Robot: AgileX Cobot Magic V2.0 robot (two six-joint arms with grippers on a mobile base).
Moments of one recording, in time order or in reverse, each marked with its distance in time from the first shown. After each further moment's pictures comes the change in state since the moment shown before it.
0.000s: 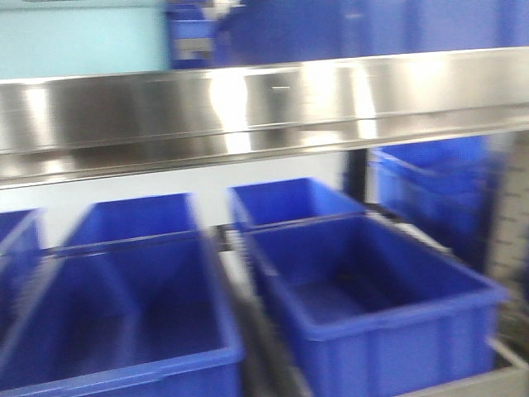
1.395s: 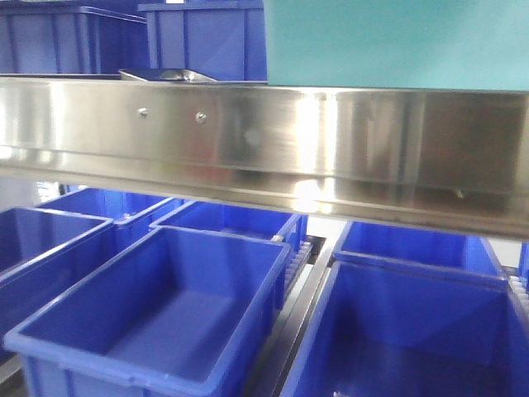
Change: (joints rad) left arm 0.000 0.000 0.000 0.002 0.002 0.000; right arm 0.000 0.000 0.000 0.004 0.000 0.000
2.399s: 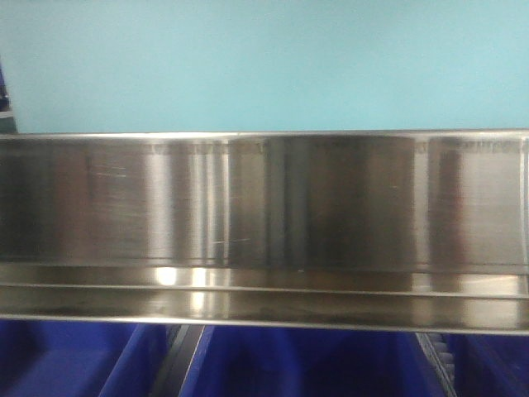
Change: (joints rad) left arm 0.000 -0.002 -0.009 0.018 -0.036 -0.002; right arm 0.000 -0.008 -0.015 0.001 -0.001 0.012
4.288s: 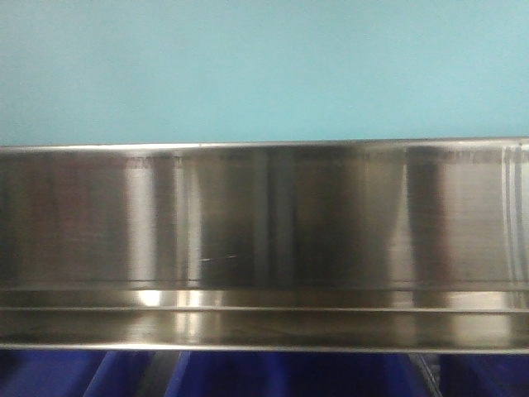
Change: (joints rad) left arm -0.007 0.056 -0.090 0.019 0.115 -0.026; right arm 0.022 0.062 -0.082 -0.012 0.099 0.062
